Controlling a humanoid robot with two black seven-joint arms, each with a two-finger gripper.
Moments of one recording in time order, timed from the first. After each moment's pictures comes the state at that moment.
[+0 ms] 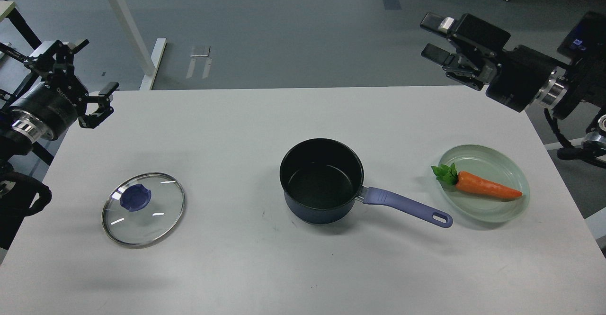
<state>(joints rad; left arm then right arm) -0.76 0.83 -0.26 -0.97 -0.15 -0.35 -0.49 0.88 -0.82 0.40 1.34 -0.56 0.12 0.49</state>
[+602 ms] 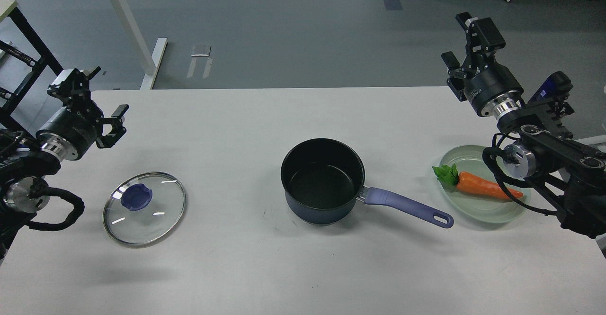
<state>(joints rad) -0.66 0.69 -0.31 -0.86 -0.15 -0.36 -0.45 0.78 -0.51 0.47 0.96 -0.26 0.00 0.49</state>
